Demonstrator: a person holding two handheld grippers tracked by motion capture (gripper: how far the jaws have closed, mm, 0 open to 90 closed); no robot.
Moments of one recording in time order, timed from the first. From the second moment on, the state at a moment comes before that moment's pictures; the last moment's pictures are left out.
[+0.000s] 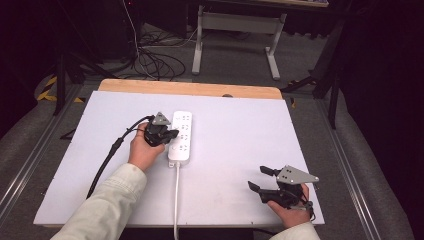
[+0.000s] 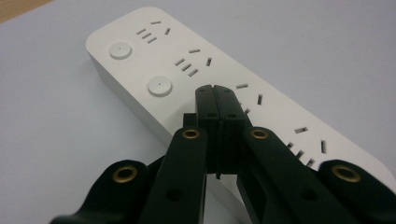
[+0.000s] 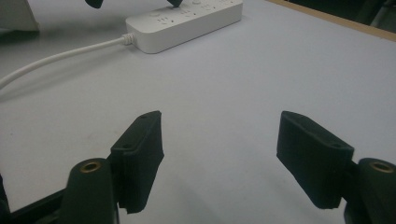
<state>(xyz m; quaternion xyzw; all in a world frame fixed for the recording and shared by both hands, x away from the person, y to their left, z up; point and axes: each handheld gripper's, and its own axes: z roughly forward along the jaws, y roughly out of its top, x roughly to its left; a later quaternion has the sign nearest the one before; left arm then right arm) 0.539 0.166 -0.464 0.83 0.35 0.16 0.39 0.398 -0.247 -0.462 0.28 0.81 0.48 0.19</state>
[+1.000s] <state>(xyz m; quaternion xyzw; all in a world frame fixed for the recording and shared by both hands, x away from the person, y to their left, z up) 0.536 0.158 -0.467 0.83 0.36 0.18 0.38 0.397 -0.245 -0.462 0.28 0.81 0.48 0.19</state>
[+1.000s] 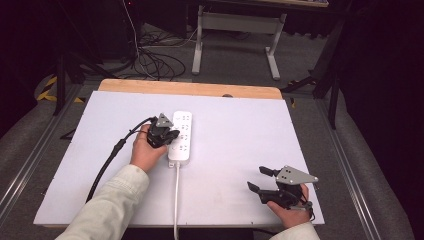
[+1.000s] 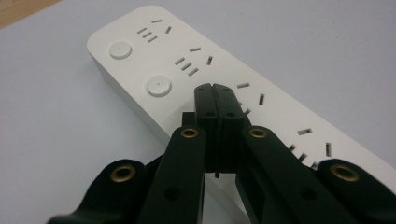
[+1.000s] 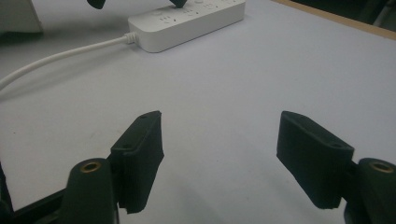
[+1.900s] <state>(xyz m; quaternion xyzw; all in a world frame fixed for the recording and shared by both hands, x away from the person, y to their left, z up) 0.534 0.166 -0.474 0.81 0.39 0.18 0.41 0.395 -0.245 -0.462 0.28 0.81 0.48 0.19</state>
